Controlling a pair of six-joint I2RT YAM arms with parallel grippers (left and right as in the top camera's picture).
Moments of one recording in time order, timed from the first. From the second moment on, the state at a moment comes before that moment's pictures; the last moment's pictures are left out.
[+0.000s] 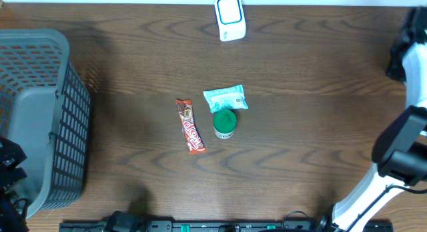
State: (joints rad) left arm -0.27 0.55 1.38 -0.43 -0.81 -0.18; right arm -0.41 2.08 1.76 -0.92 0.62 0.07
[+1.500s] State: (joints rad) left arm -0.27 0.54 1.38 -0.43 -0.81 -0.20; right arm 0.36 1.81 1.79 -1.24 -0.33 0.39
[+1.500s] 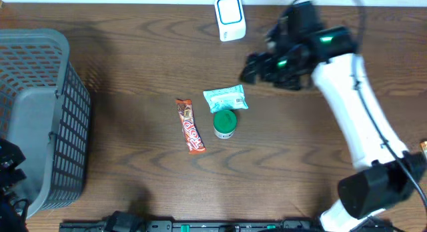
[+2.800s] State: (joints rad) left arm -0.27 0.42 1.38 -0.44 -0.81 -0.20; right arm 0.71 2.22 1.72 -1.14 -0.09 0.81
